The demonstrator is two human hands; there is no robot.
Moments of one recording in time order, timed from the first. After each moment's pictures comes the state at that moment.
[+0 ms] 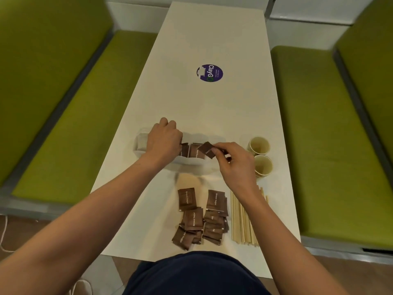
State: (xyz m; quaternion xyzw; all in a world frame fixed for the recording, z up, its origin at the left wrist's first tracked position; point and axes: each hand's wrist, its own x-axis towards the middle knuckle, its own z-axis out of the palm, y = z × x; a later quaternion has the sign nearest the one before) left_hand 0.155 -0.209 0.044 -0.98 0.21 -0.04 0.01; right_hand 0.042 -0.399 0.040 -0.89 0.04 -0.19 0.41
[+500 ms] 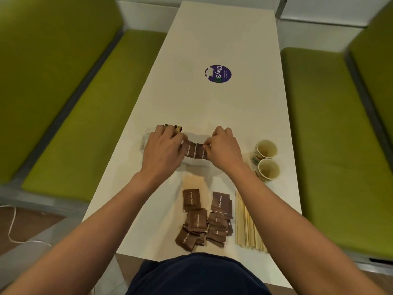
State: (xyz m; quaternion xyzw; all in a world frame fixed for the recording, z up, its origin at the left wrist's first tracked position) left_hand 0.115 -0.189 0.045 -0.96 0.19 -0.17 -0.11; right_hand 0.121 -0.381 0.024 -0.99 -0.03 0.02 0.15
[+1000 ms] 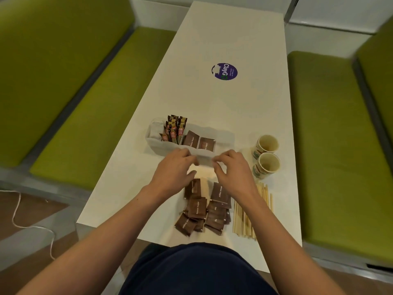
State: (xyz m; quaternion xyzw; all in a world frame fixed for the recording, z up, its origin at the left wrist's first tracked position) left_hand 0.048 -0.194 0.029 -0.96 0.22 0.03 -0.17; right_hand 0.019 -0.392 0.021 -0.96 -0.02 -0.03 0.29
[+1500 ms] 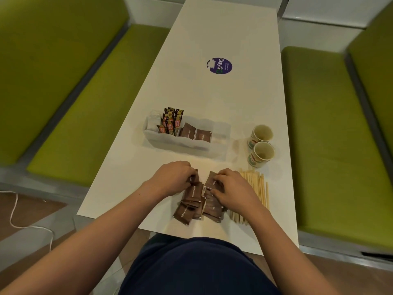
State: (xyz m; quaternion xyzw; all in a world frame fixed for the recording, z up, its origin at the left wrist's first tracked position) left_hand 0.031 -0.195 0.012 -0.93 0.30 0.19 -0.04; right_hand -0.036 -0.401 0.004 -0.97 -0.06 0.13 0.18
